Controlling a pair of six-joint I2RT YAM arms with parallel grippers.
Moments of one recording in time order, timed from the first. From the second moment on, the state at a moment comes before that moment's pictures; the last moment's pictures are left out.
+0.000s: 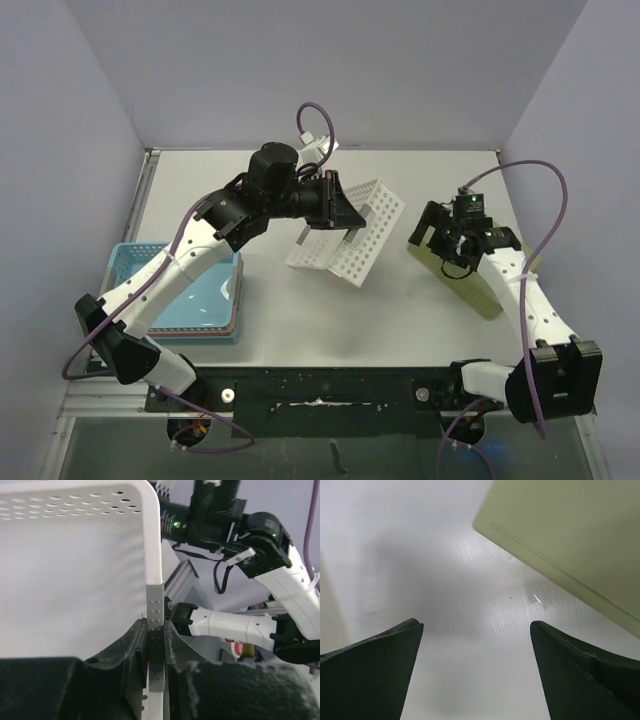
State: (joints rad) left arm -0.78 1.50 1.67 -0.56 0.40 -0.70; right arm 0.11 1.26 0.98 -0.69 0.01 0.54
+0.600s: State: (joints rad) left arm -0.73 1.62 1.17 0.57 0.81 -1.56; right arm 0.11 0.88 1.19 -0.93 0.24 0.57
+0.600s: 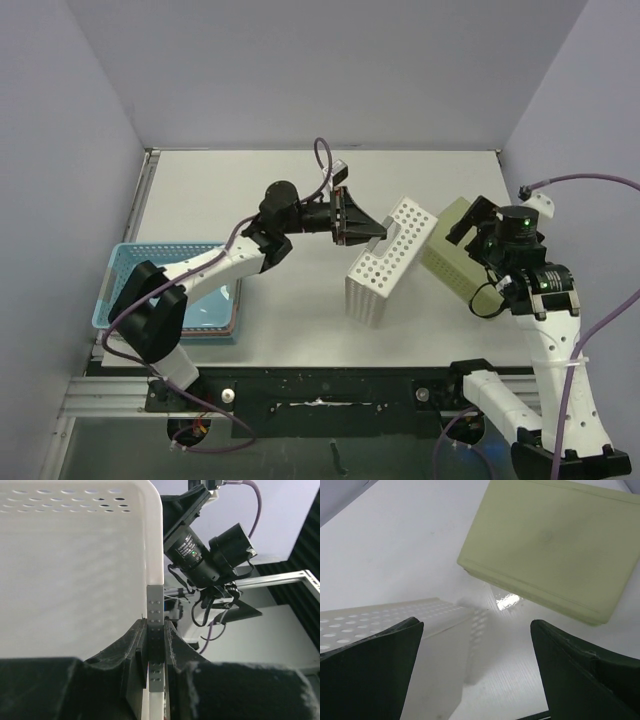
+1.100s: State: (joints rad) left arm -0.72 1.94 1.01 1.39 0.77 -2.06; right arm 0.11 0.84 1.19 -1.04 0.33 0.60
